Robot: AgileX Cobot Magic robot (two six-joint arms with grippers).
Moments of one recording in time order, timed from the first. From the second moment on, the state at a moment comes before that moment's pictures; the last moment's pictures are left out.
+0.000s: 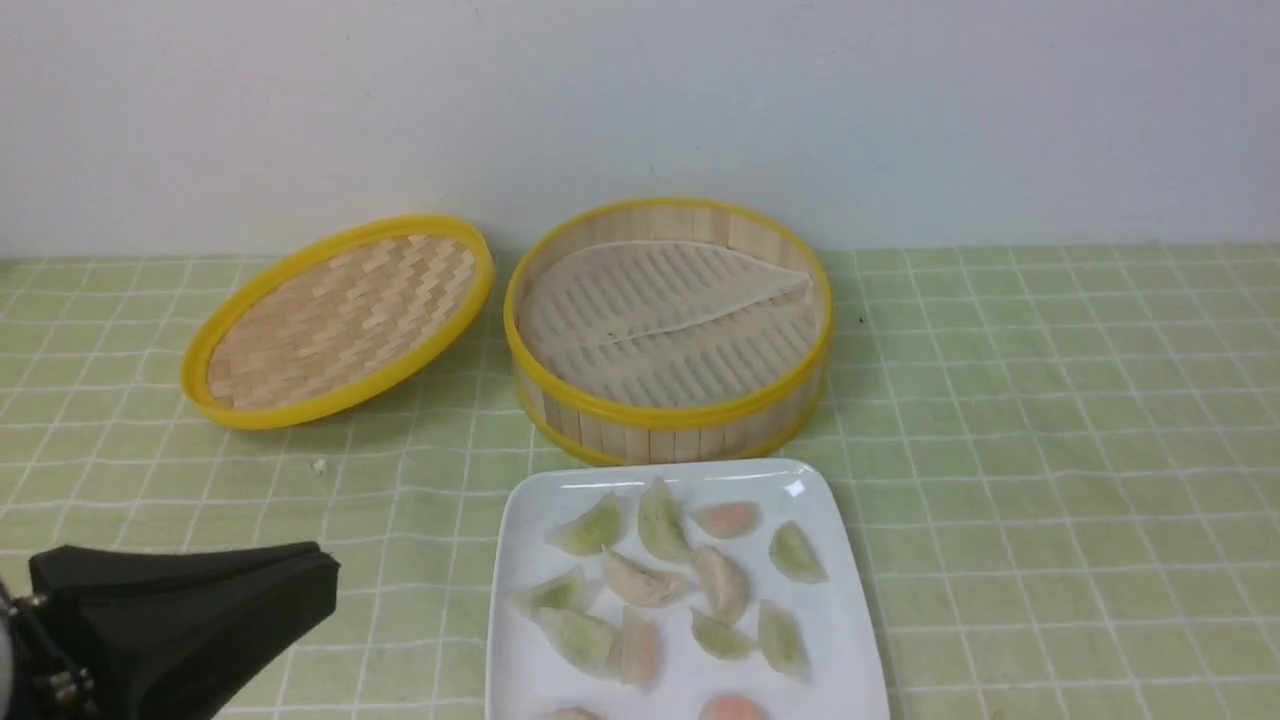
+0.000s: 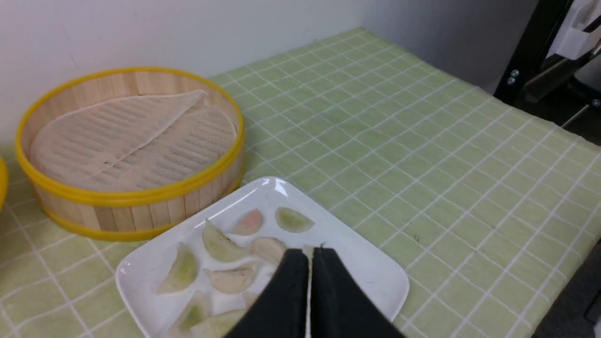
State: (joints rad) right arm 0.54 -0.02 -0.75 -0.43 0.61 0.55; left arm -0.67 0.50 -0.58 -0.27 0.48 0.11
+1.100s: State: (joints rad) right arm 0.54 -0.02 -0.75 -0.43 0.61 0.55; left arm -0.67 0.43 -0.55 -0.27 0.47 0.12
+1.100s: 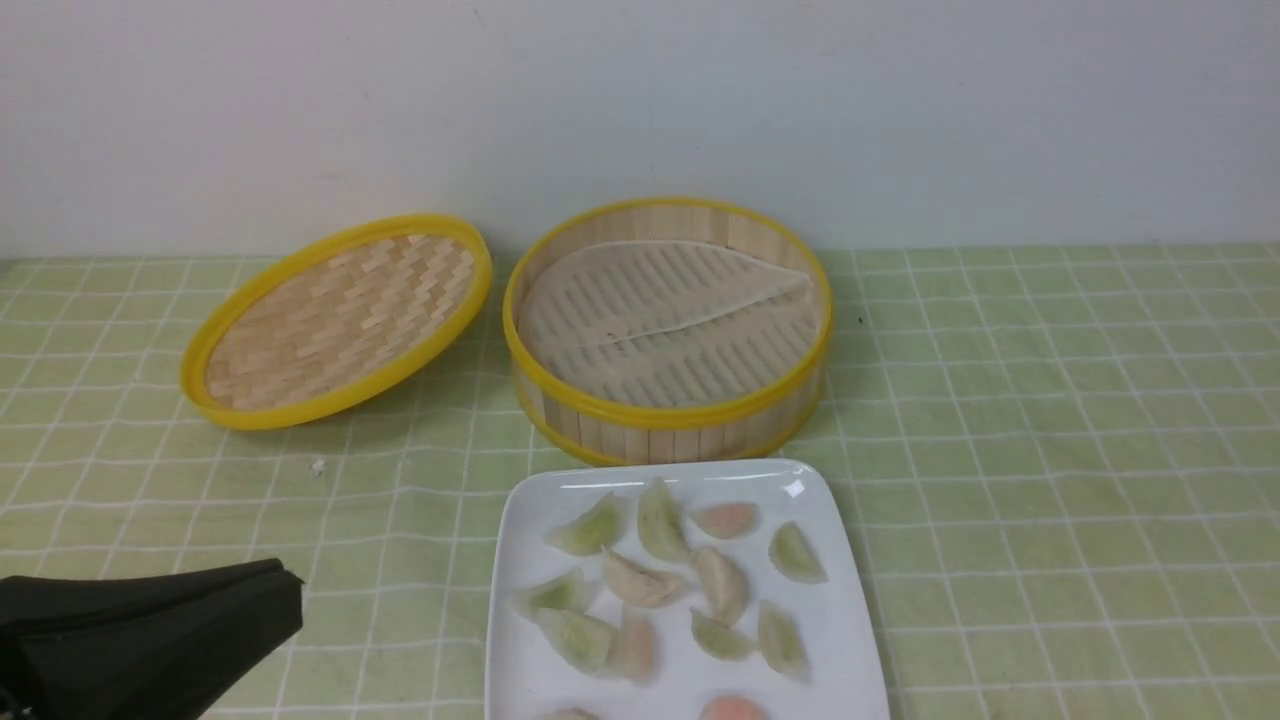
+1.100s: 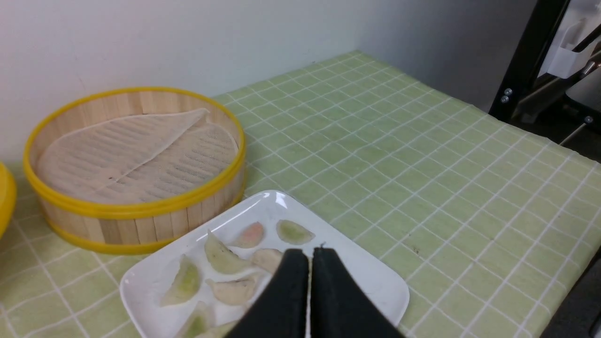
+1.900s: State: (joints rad) right arm 0.54 -0.02 -0.75 -0.43 0.61 0.55; left arm -0.14 0.03 -0.01 -0.07 0.25 0.12
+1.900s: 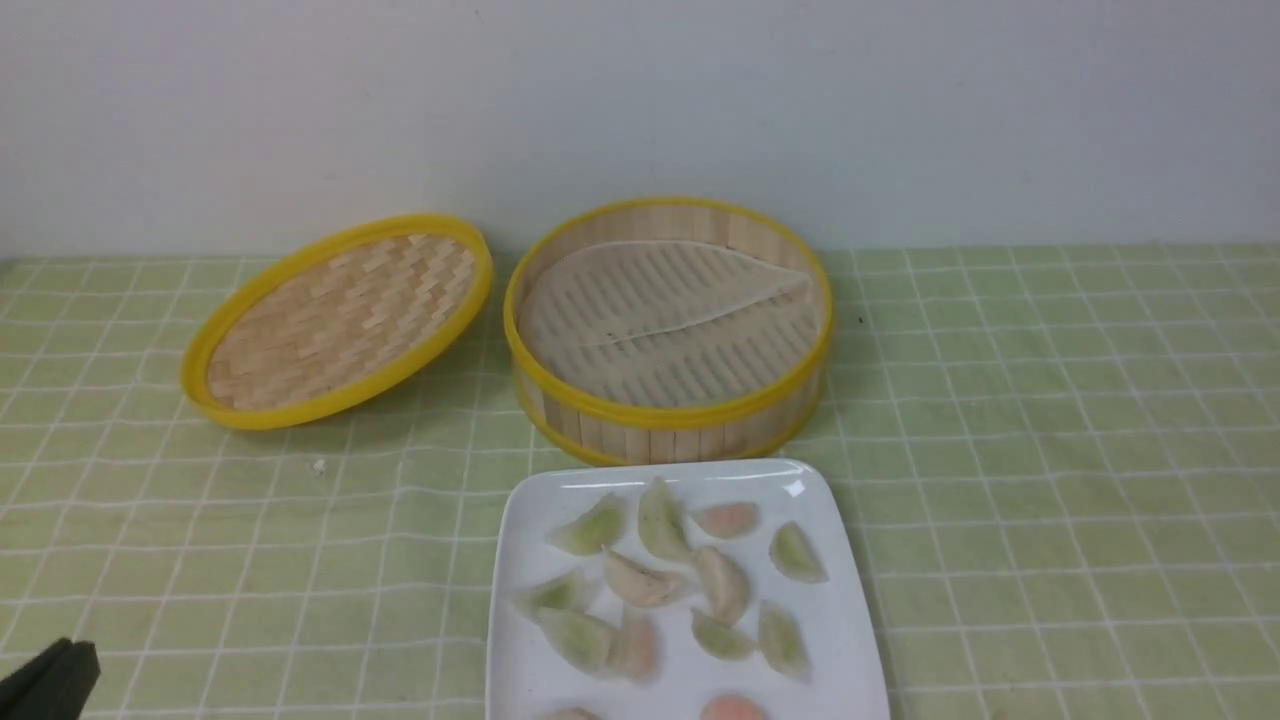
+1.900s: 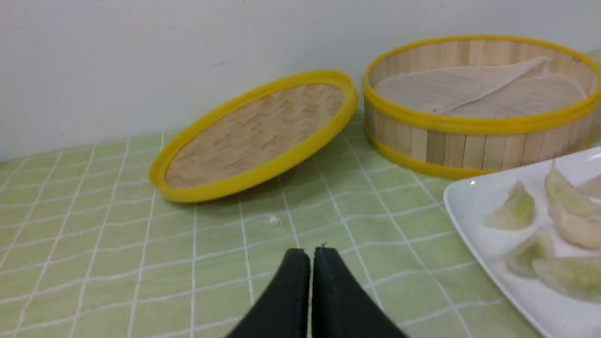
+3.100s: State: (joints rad) right arm 0.54 -0.02 -0.75 -0.43 0.61 0.55; left arm -0.06 -0.01 0.03 -0.02 0.38 0.12
